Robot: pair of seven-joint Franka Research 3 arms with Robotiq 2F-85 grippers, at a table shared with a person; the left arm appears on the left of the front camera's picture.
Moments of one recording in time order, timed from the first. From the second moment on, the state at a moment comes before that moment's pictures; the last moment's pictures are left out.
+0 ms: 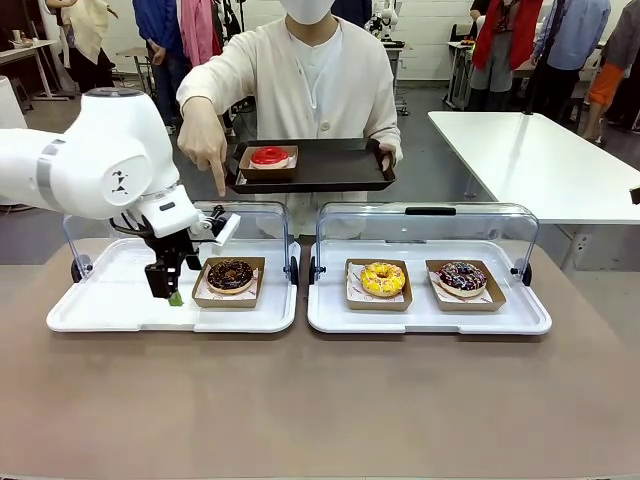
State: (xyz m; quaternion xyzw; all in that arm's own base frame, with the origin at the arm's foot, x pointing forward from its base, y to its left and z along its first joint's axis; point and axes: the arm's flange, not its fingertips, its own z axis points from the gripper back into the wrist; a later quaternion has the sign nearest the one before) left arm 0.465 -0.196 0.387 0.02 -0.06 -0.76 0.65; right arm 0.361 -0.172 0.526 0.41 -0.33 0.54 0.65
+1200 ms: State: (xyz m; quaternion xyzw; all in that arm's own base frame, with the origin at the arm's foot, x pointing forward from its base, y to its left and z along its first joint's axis) left arm 0.487 -0.207 0.337 0.04 -0.03 -0.75 0.66; right arm 0.361 -0.172 0.526 0.41 -0.33 0.54 0.65
